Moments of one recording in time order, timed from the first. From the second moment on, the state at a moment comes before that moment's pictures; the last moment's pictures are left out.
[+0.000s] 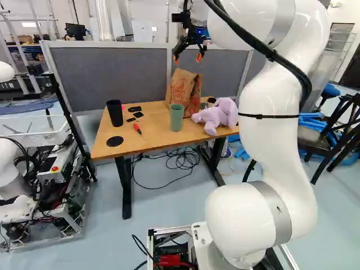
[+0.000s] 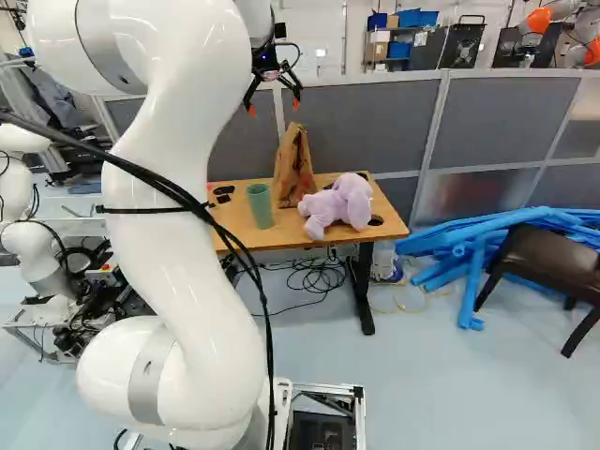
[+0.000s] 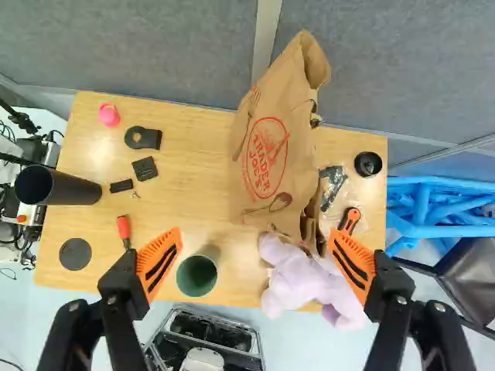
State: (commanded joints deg) arm 1.4 -24.5 -109.2 3.2 -55.8 -16.9
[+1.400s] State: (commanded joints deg) arm 1.4 -24.5 -109.2 3.2 -55.8 -16.9
